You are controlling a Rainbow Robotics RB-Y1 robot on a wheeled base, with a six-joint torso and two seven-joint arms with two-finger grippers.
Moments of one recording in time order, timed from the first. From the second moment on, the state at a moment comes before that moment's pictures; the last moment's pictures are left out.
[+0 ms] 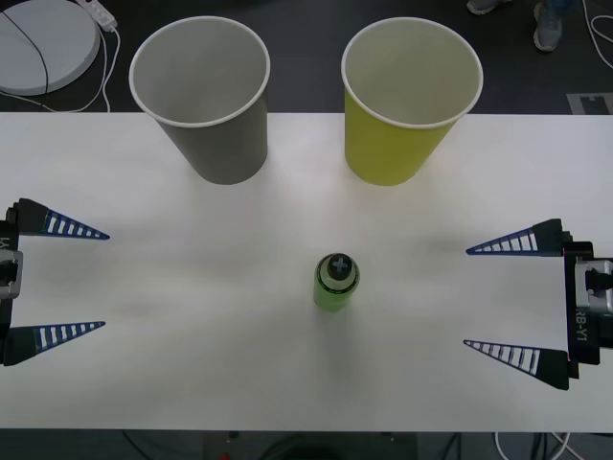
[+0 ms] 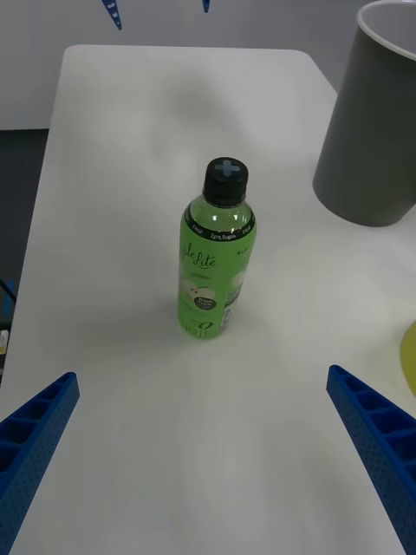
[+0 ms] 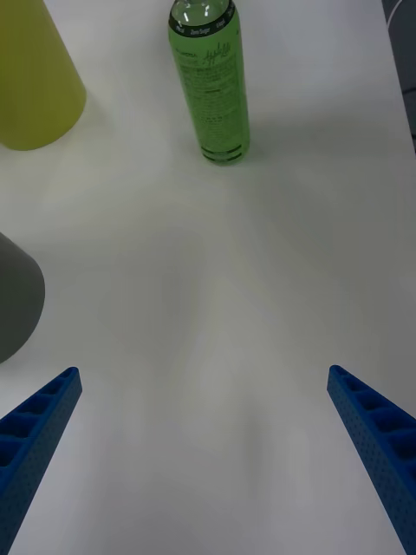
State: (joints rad) right arm 0.19 -0.62 -0.38 -2.09 1.46 -1.46 -0.05; left arm 0.26 1.13 0.26 -2.01 -1.31 -1.13 -0.09
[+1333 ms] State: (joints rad) right arm 0.19 -0.62 -0.38 -2.09 1.46 -1.46 -0.05; left arm 0.22 1.04 0.03 -2.02 -1.25 -0.99 0.04
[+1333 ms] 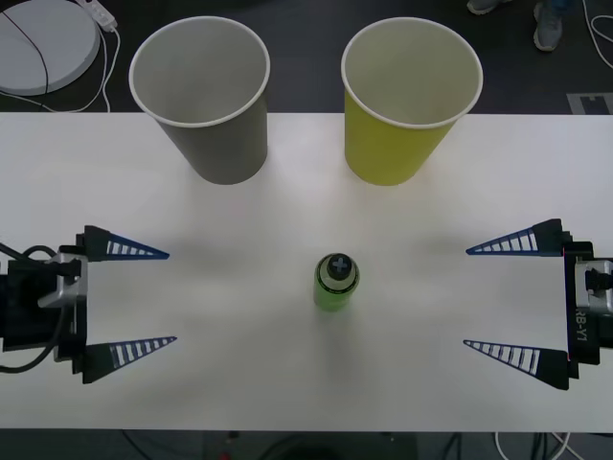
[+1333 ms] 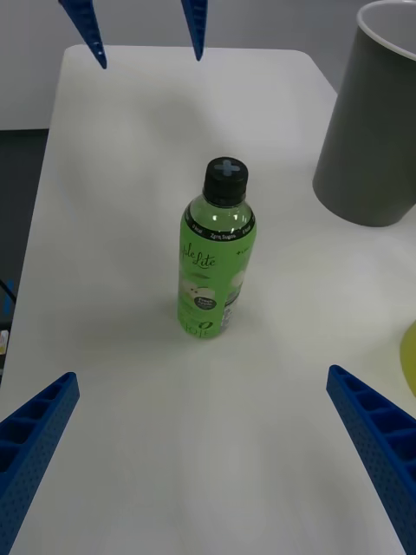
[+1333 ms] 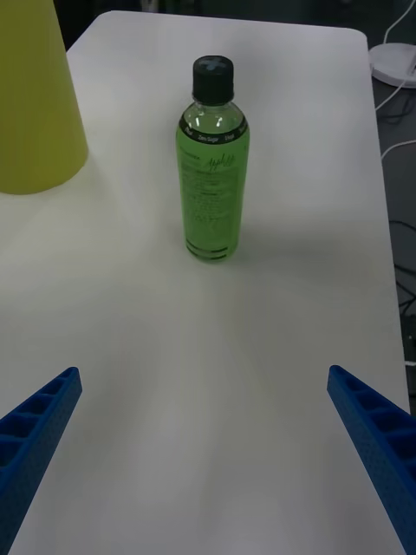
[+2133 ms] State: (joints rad) right arm 0.19 -0.62 -0.38 -2.09 1.46 -1.46 -0.05; left arm 0.14 0.73 -0.09 -1.93 -1.44 -0.98 0.05
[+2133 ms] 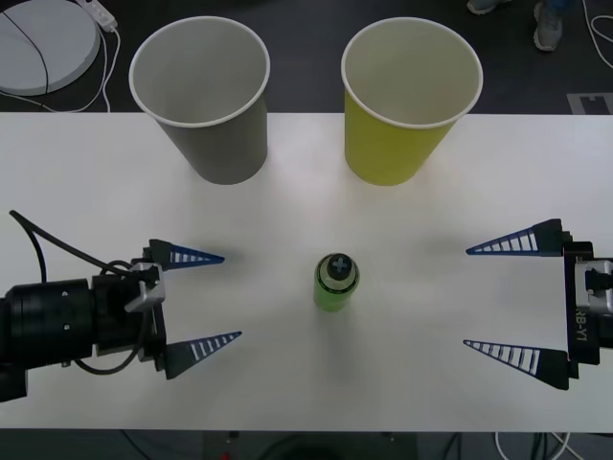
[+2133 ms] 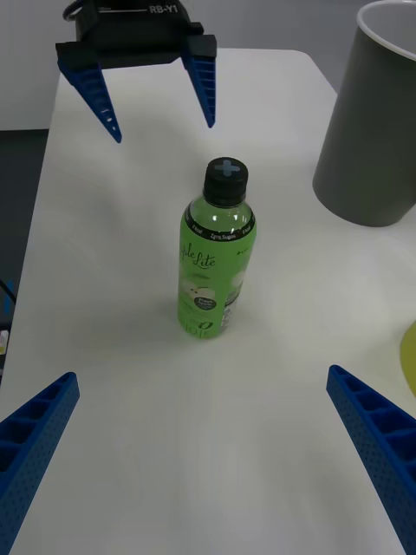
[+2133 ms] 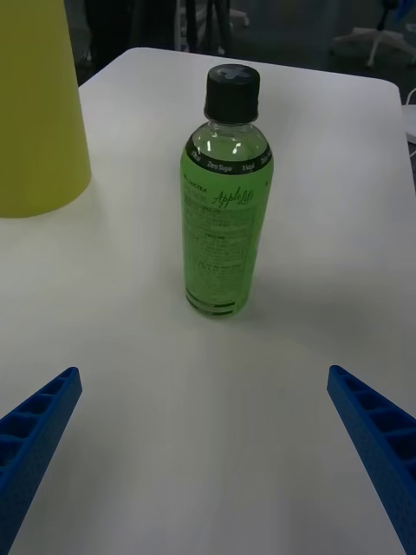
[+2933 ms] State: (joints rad) right arm 0.19 -0.62 -0.38 -2.09 1.46 -1.46 -0.05; left arm 0.13 0.51 -0.16 -1.93 -1.68 -0.96 0.09
